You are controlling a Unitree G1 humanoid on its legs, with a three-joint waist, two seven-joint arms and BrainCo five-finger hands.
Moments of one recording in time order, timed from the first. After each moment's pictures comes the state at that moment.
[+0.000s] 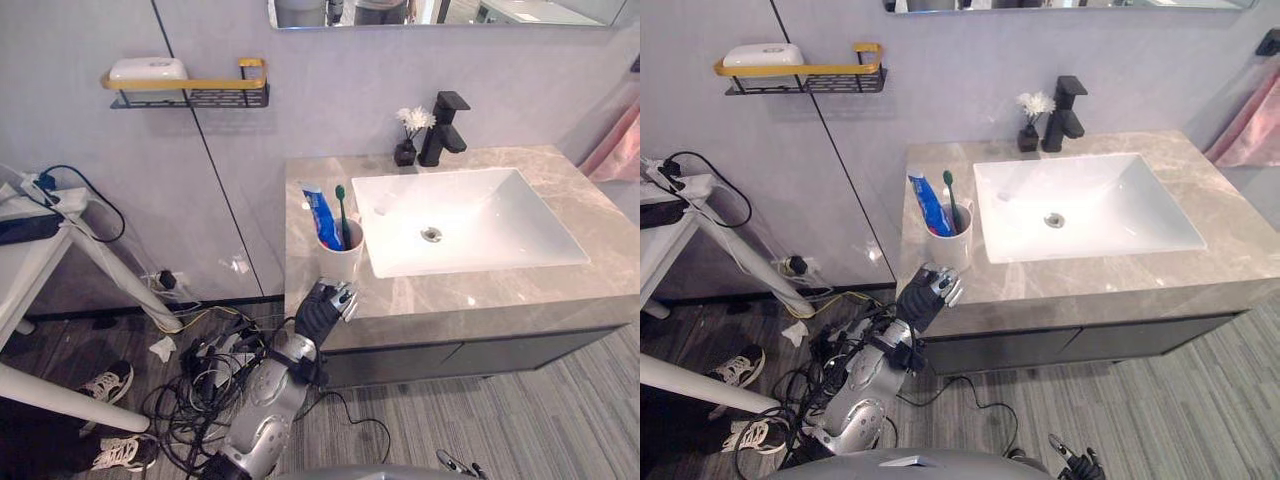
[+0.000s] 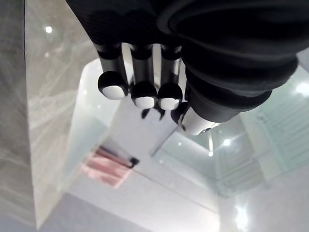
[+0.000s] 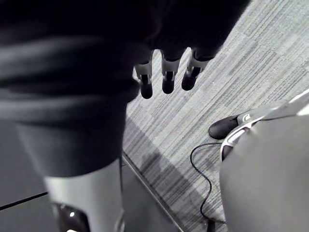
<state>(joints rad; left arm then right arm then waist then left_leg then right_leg) 0.04 0.16 -0.51 -0.02 -0.64 -0.27 -0.12 0.18 -0.03 -0.31 1.11 0.37 -0.17 -0.08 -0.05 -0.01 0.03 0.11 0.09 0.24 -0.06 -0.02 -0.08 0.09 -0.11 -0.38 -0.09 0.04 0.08</state>
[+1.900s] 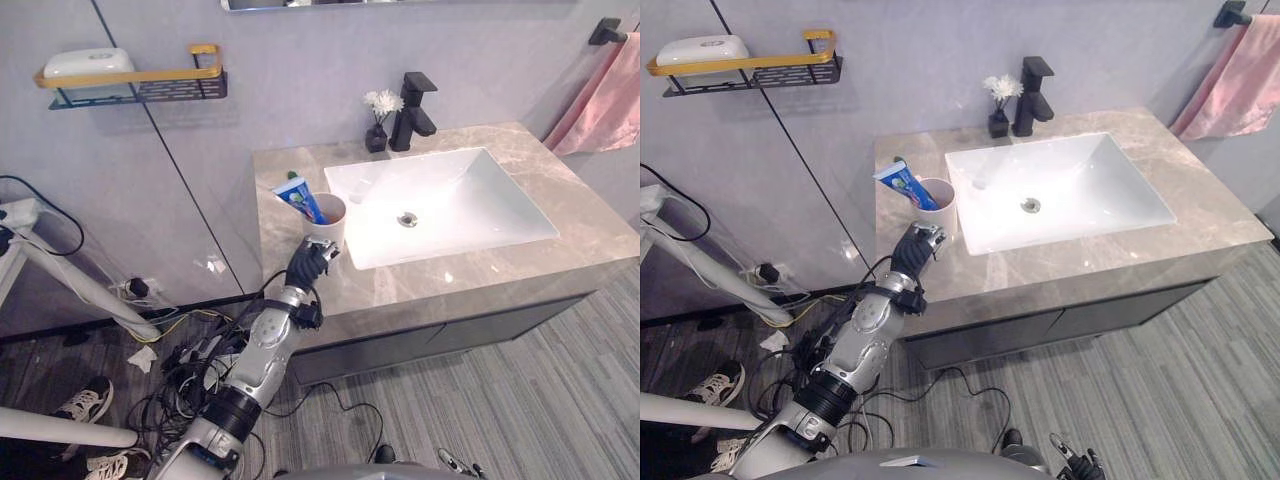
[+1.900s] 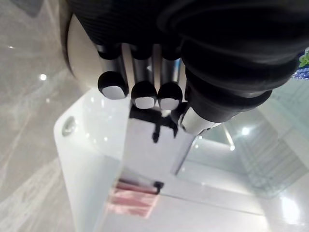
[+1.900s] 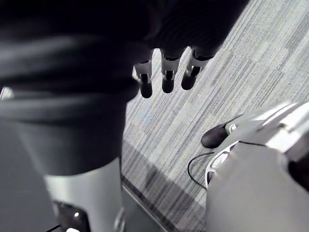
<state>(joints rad) -0.27 0.16 -0.39 0.25 -0.44 -0.27 0.02 0.18 -0.02 -0.36 1.09 0.37 -0.17 -0.09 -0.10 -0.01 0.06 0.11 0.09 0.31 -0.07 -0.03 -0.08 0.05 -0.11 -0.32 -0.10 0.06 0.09</state>
